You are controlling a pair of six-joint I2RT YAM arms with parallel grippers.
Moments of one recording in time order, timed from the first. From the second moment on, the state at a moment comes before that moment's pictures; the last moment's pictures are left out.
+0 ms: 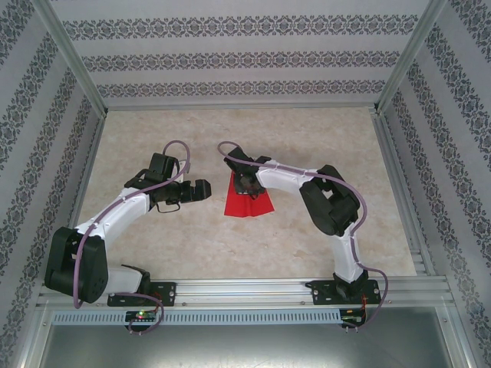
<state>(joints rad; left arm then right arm) -0.24 1.33 0.81 -0.47 0.36 -0.40 0.73 2.07 1.45 -0.60 0.14 0.73</state>
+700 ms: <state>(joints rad) -0.14 1.17 0.82 -0.42 0.57 -0.57 0.66 1.75 1.01 0.03 -0.35 0.99</state>
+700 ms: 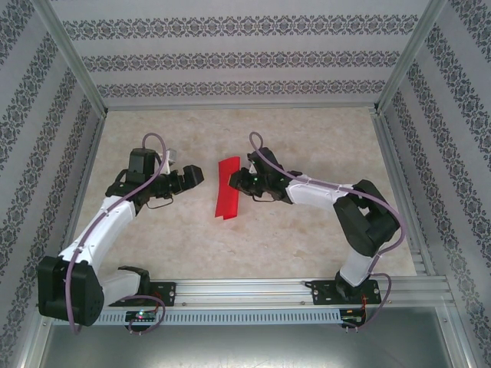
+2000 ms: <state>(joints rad) -0.42 1.75 0.91 -0.15 0.57 -0.63 0.58 1.86 0.91 0.04 -0.43 0.91</state>
